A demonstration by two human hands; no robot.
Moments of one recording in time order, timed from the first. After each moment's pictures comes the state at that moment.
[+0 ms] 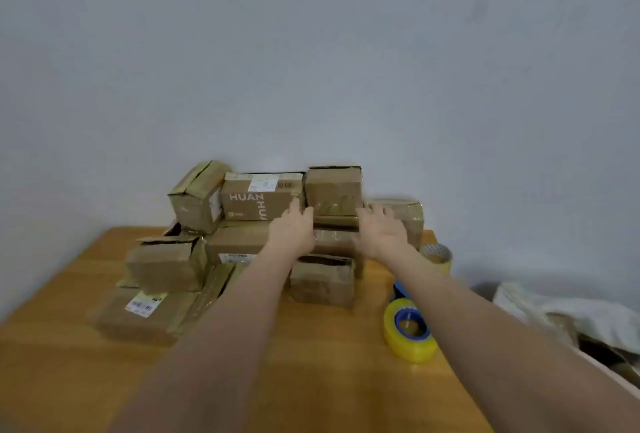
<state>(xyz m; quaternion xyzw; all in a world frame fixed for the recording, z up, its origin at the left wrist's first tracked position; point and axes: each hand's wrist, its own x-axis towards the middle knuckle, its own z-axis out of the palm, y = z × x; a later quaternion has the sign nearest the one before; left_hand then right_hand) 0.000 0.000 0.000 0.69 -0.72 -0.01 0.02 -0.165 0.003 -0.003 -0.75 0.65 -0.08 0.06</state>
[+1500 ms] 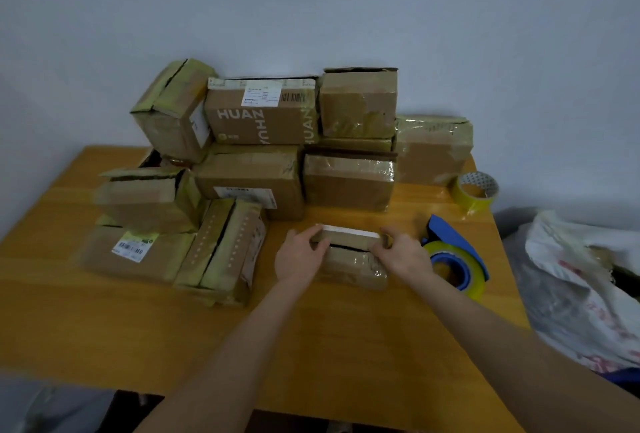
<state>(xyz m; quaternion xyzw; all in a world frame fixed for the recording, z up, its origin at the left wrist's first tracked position) 0.041 0.016 -0.191 0.75 -0.58 -0.26 0.17 -0.151 0.000 -0.176 -0.61 0.72 -0.07 0.33</state>
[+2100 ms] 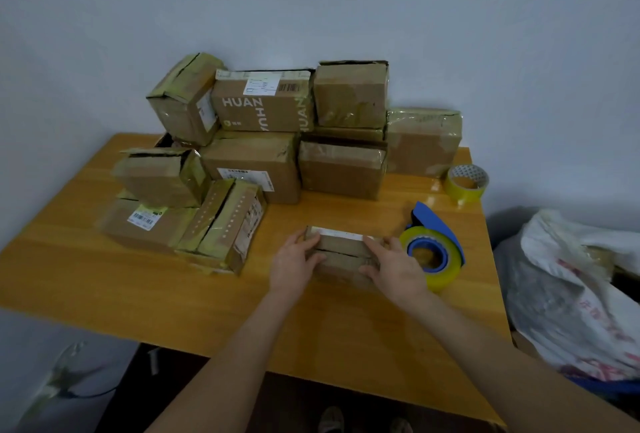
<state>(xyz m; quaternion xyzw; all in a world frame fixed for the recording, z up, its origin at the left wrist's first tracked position) 0.002 0.086 -0.196 0.76 -0.60 -0.20 0.16 -0.192 0.069 -0.176 -0.74 0.62 0.01 0.25</state>
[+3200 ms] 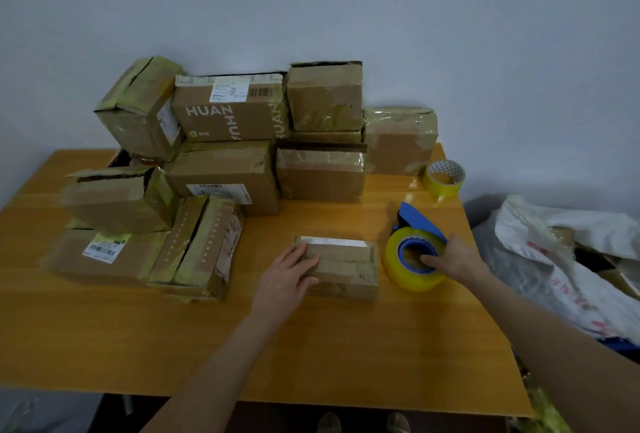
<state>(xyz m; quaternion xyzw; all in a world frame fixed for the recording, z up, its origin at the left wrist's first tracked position) 0.031 0.085 -0.216 0.61 -0.77 -0.13 0.13 -0.289 0.029 -0.186 -0.50 0.80 0.00 0.34</state>
